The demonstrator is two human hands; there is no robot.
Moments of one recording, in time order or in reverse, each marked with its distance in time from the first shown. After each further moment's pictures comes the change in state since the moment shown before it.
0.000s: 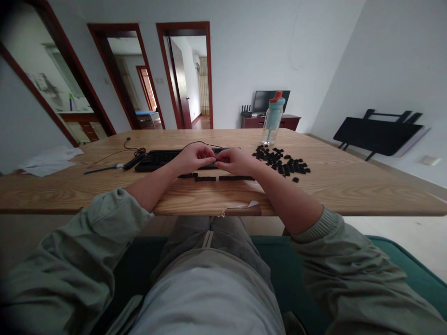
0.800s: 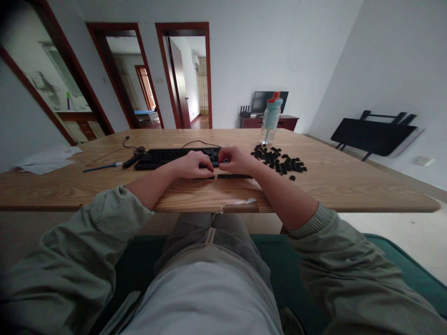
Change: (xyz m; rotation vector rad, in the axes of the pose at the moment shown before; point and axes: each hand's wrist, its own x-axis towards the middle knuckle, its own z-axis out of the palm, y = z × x) left_hand -0.011 0.017 -0.005 0.530 -0.363 -0.005; right_hand -0.002 0.011 0.004 -0.006 0.140 -0.043
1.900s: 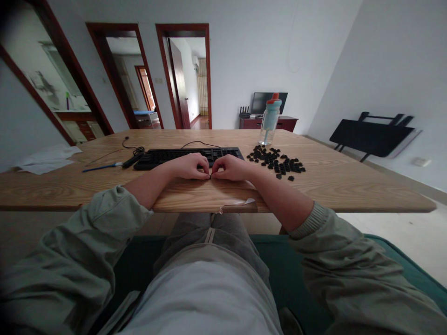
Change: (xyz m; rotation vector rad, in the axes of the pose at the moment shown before) left_hand 0.001 -0.015 0.003 -0.062 -0.081 0.004; right_hand 0.000 -0.004 0.011 -0.070 -0.295 0.059
